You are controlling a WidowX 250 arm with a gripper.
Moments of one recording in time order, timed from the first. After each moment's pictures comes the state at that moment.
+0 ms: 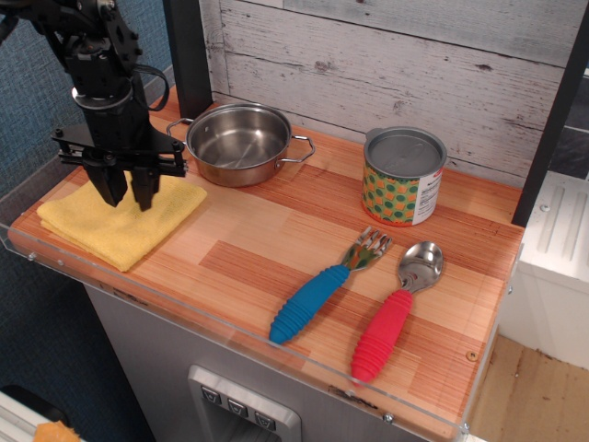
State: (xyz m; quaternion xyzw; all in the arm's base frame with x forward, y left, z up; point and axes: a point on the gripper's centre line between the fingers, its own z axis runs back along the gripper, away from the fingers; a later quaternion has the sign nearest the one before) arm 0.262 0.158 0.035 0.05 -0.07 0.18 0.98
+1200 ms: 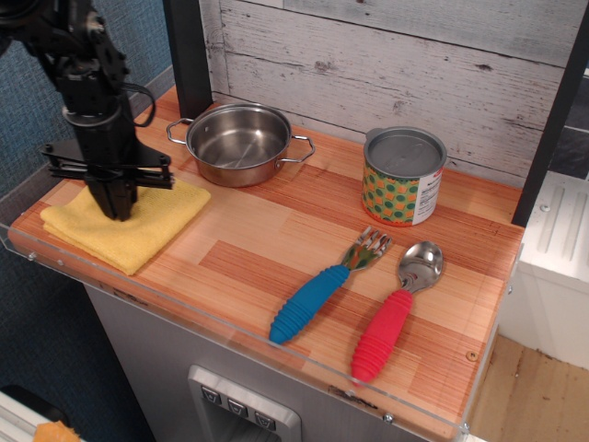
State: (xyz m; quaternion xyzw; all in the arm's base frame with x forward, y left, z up) arm 0.261 0.169 0.018 0.06 -0.06 0.20 0.98
